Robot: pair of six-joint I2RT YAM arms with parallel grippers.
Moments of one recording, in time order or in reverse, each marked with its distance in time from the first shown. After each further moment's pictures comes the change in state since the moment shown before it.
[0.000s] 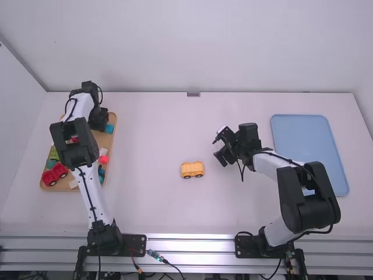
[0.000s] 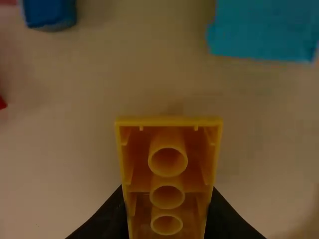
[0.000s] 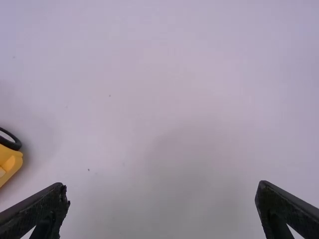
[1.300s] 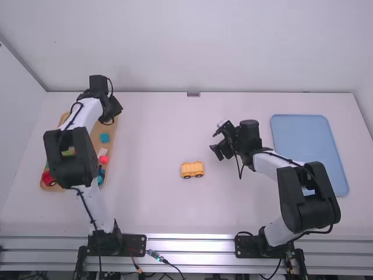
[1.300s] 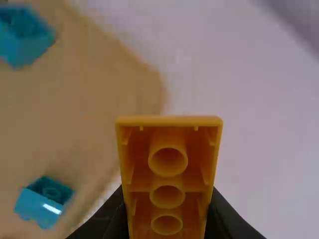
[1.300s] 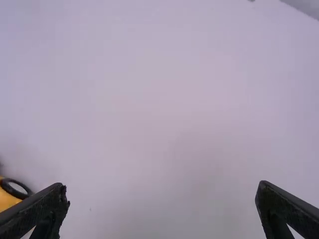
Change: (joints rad) left arm -0.142 -0.467 -0.512 0.475 0.057 0.742; right arm 0.000 0.000 0.000 0.147 -0.095 0.141
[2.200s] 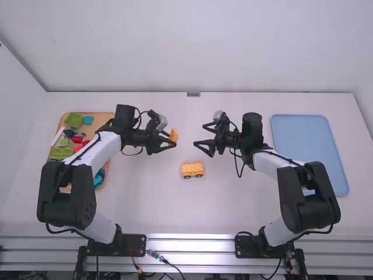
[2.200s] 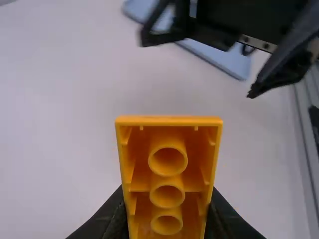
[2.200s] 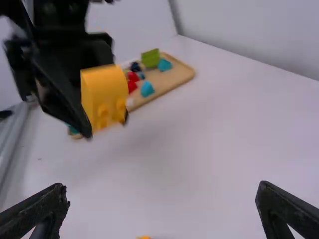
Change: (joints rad) left arm -0.246 -0.368 -0.563 0.151 1.092 1.126; right arm 0.000 0.000 0.024 0.313 -0.661 0.333
